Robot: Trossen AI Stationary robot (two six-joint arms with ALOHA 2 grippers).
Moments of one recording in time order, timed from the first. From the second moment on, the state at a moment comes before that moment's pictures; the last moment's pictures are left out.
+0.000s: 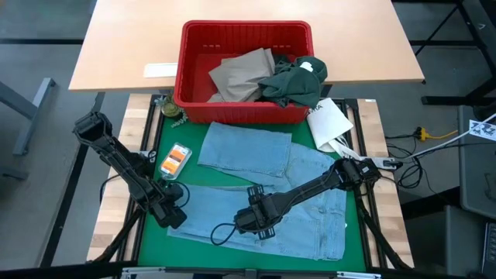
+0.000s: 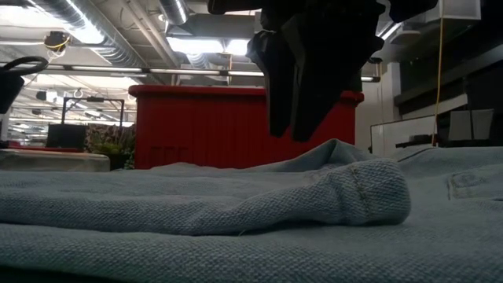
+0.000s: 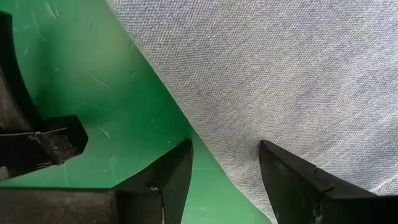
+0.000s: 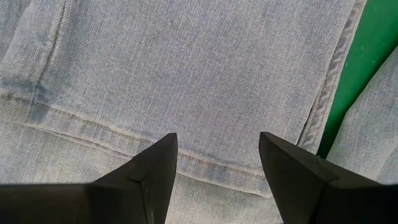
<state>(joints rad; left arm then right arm) -0.83 1.35 0.58 -0.62 -0.05 -1.72 0.43 2.28 2.01 -1.17 0.17 0.12</state>
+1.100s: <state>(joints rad) -0.83 1.02 0.57 -0.48 -0.17 -1.67 0.53 2.18 2.02 -1.18 0.29 0.13</state>
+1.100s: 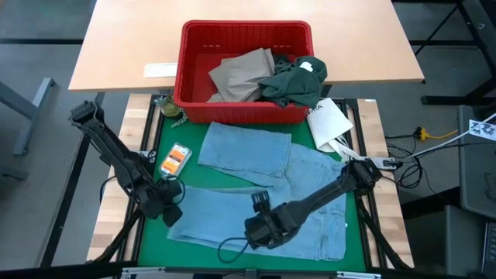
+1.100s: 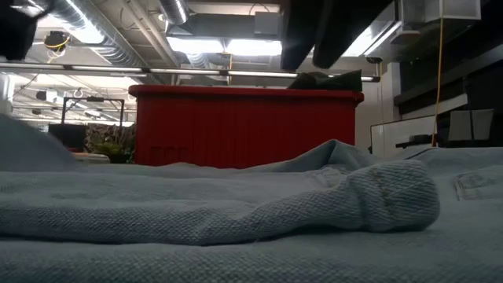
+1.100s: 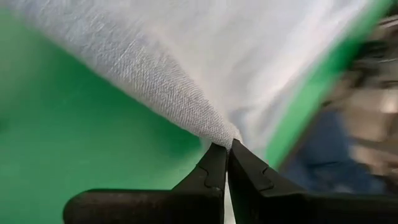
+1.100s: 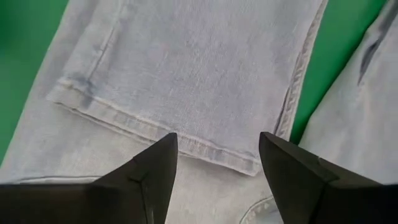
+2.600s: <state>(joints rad) -0.42 1.55 0.93 0.46 0.05 -0.87 0.60 1.90 2.02 -1.06 0.70 -0.24</state>
